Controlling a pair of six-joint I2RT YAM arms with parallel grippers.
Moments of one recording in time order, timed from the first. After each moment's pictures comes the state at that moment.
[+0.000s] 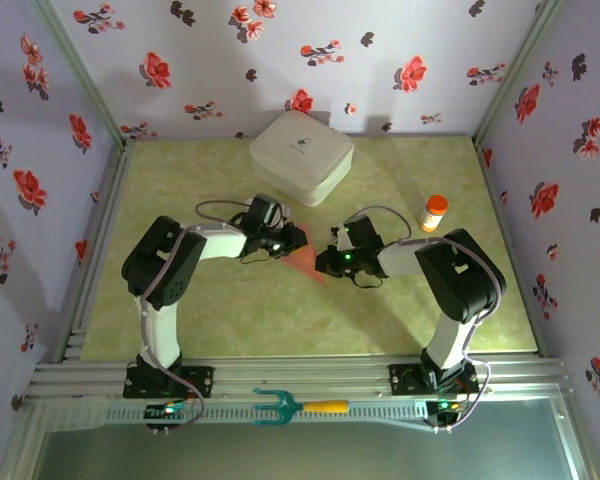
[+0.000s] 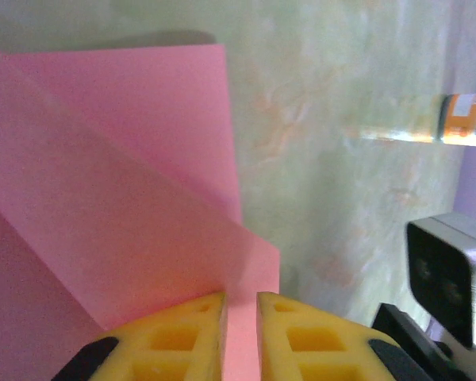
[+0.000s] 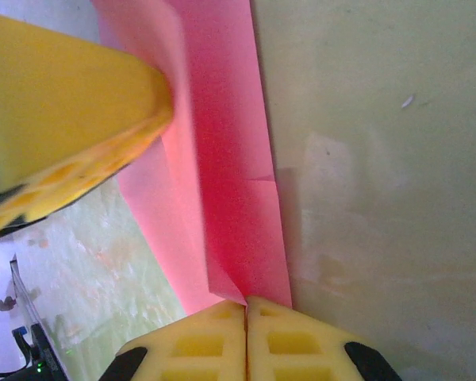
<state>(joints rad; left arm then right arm) -0.61 1.95 1.05 0.10 0.48 -0.92 0.53 1.77 0.73 0.14 -0.58 0.72</state>
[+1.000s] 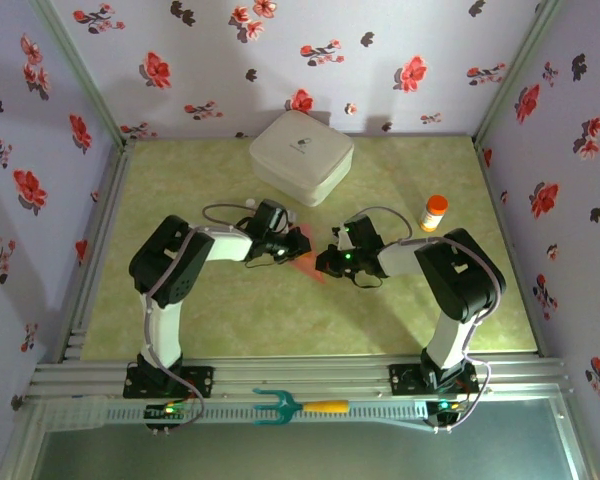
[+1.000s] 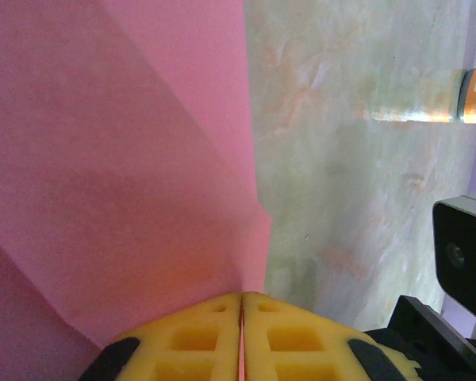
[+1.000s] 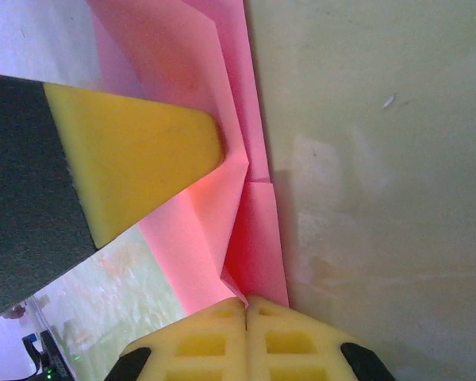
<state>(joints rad) -0.64 2.00 1.05 0.13 0.48 -0.92 0.53 1.78 0.73 0.14 -0.58 0.76</state>
